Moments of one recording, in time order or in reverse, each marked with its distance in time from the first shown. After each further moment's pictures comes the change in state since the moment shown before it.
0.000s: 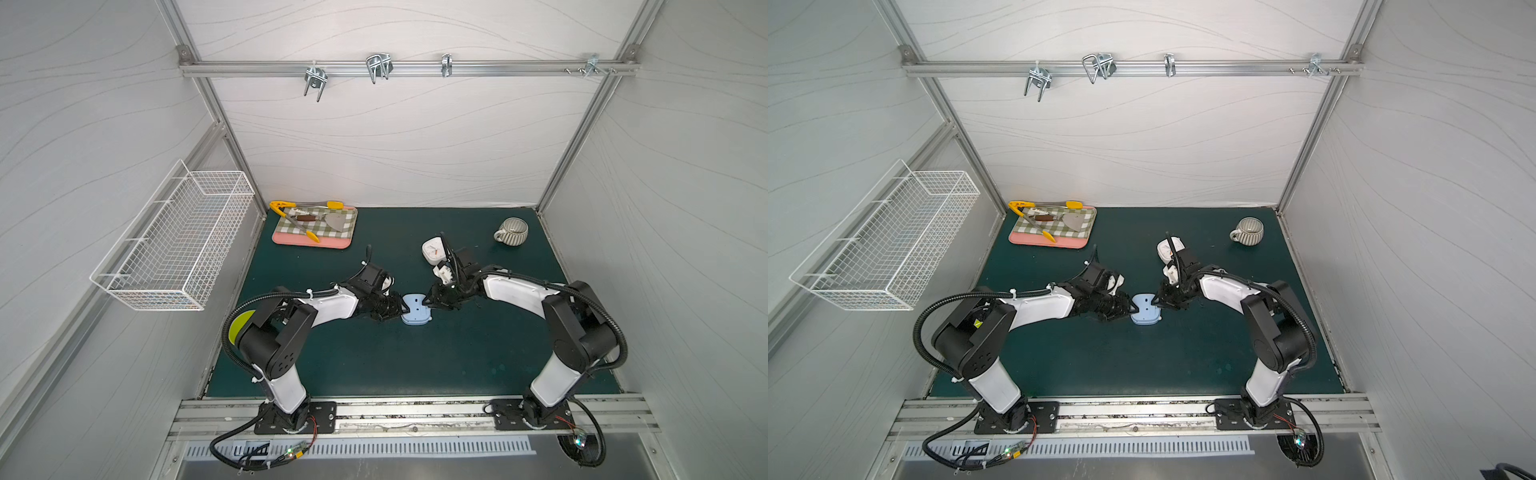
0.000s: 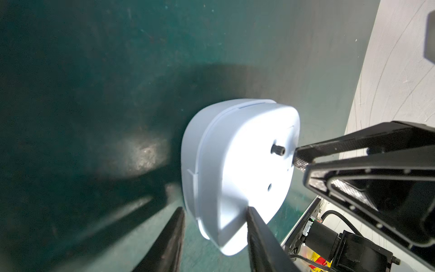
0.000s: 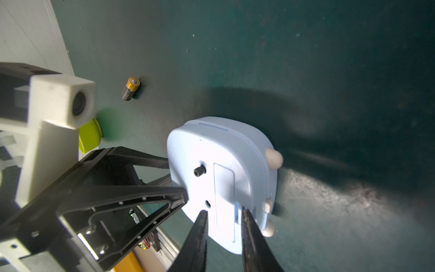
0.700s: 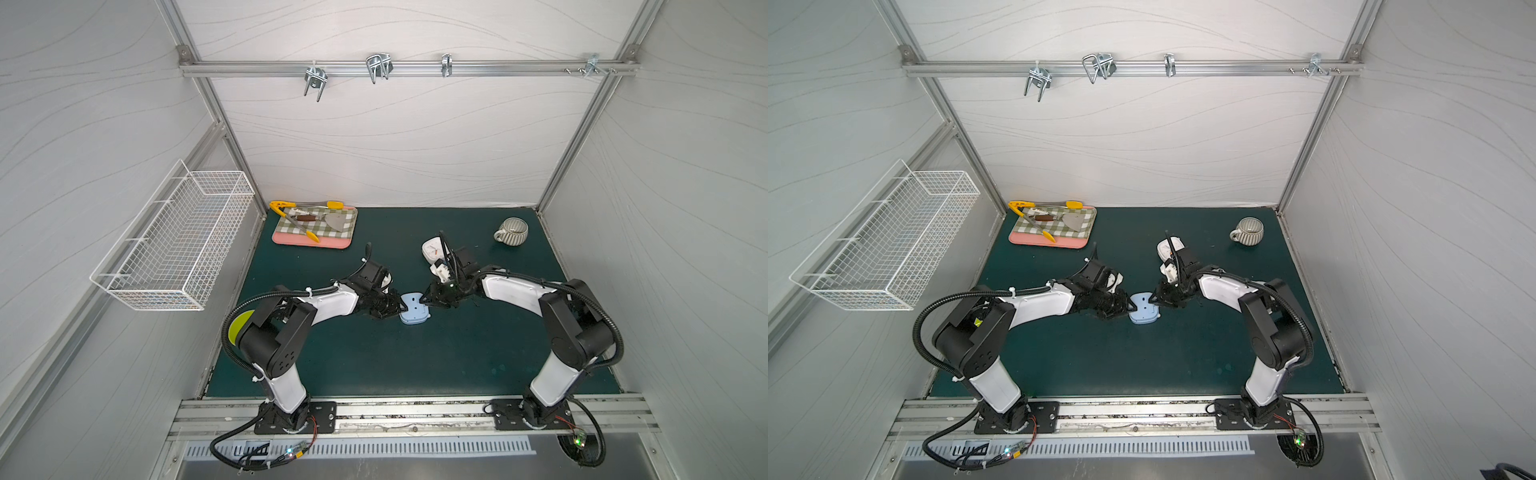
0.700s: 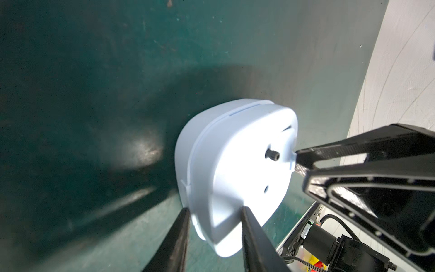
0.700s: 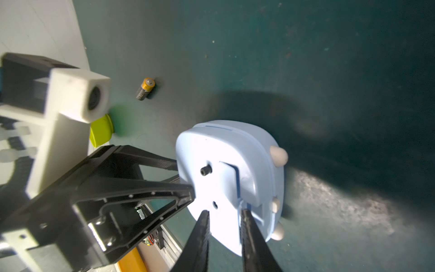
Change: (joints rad) left arm 0.007 0.010 0.039 -0.061 -0.008 -0.003; right arm 0.002 0.008 -0.003 0.071 -0.058 0.001
